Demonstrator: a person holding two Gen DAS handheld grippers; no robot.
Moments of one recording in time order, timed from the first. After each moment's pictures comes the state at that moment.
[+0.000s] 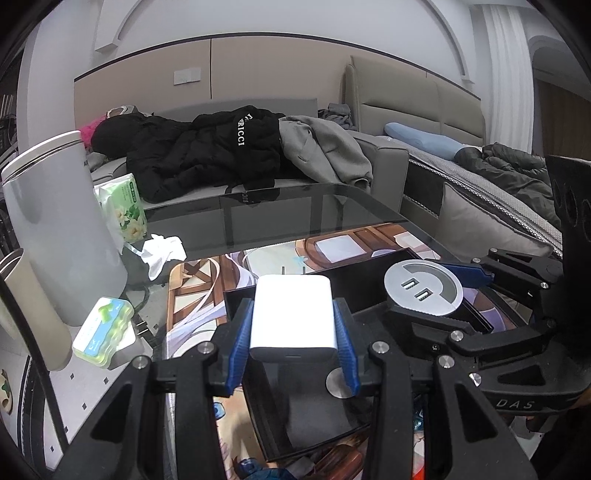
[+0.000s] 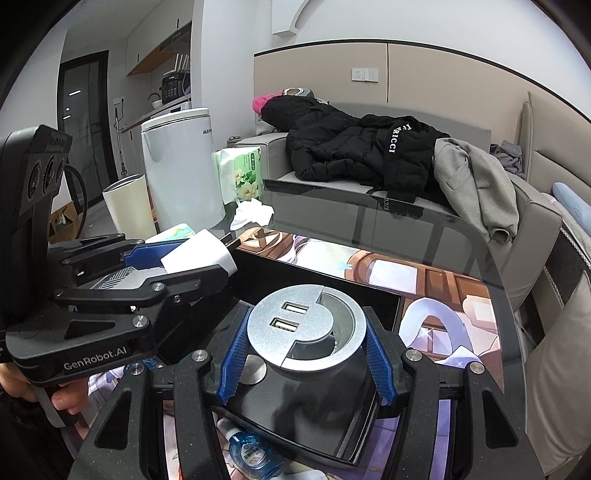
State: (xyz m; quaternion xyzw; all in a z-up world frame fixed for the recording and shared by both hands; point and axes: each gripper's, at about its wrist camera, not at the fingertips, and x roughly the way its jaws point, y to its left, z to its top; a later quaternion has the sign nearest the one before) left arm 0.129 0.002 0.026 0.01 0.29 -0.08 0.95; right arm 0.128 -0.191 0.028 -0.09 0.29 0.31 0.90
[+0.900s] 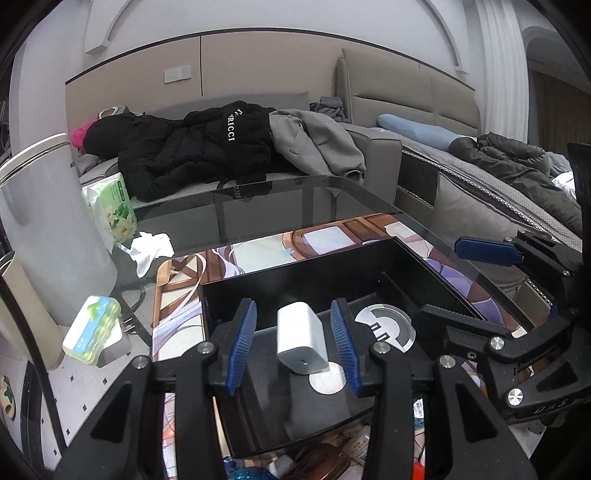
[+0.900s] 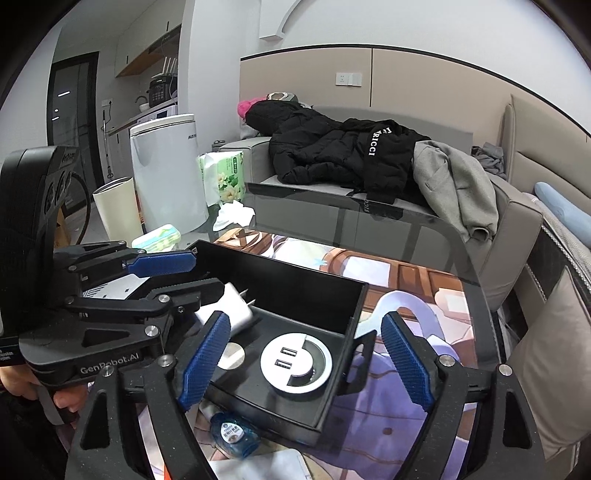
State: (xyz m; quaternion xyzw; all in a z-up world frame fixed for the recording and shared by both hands) left arm 0.130 -0.013 0.023 0.02 0.30 -0.09 0.95; right arm 0.115 -0.218 0.032 -0.09 0.28 0.27 0.92
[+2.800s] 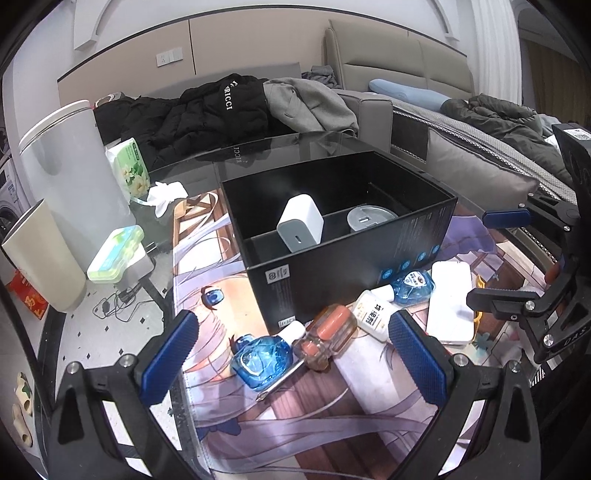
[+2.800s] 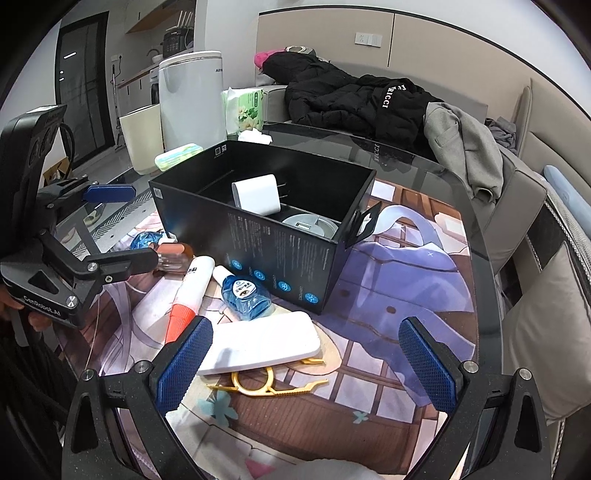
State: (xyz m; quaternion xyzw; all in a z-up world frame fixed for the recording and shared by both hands) left arm 0.052 -0.001 -0.004 0.06 0.35 -0.09 0.93; right arm 0.054 -0.247 -0.007 -0.15 0.36 0.28 0.88
